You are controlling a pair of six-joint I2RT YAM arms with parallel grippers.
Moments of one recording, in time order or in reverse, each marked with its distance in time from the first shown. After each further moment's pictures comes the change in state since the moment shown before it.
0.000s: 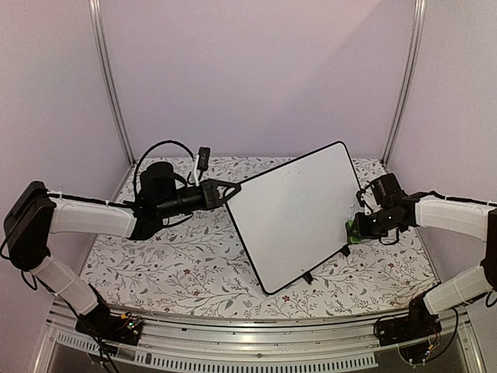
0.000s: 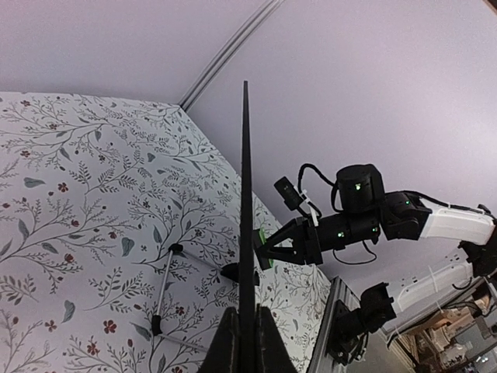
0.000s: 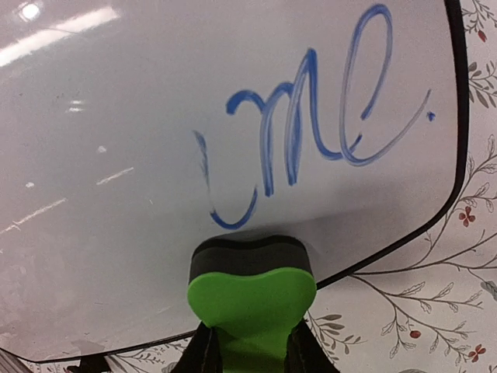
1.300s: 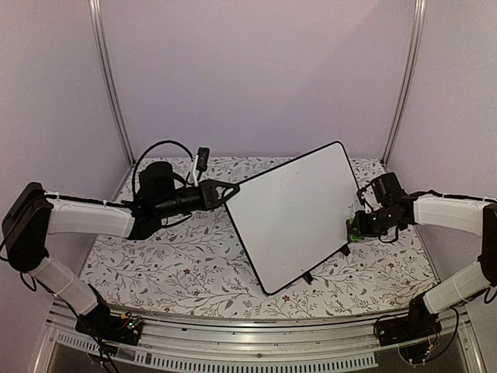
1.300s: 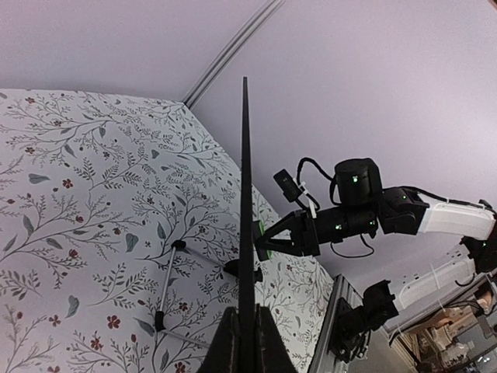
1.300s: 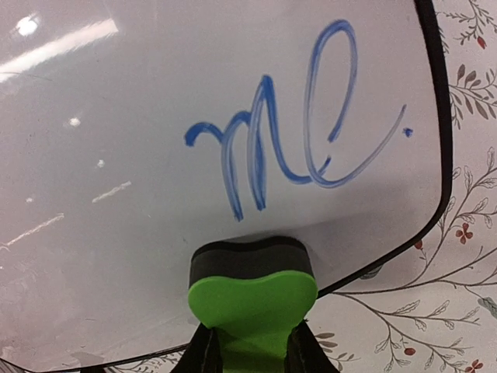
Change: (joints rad) left arm 0.004 -0.017 -0.002 -0.035 0.000 0.014; right arm -0.022 0.032 -0.001 0.041 -0.019 -0.005
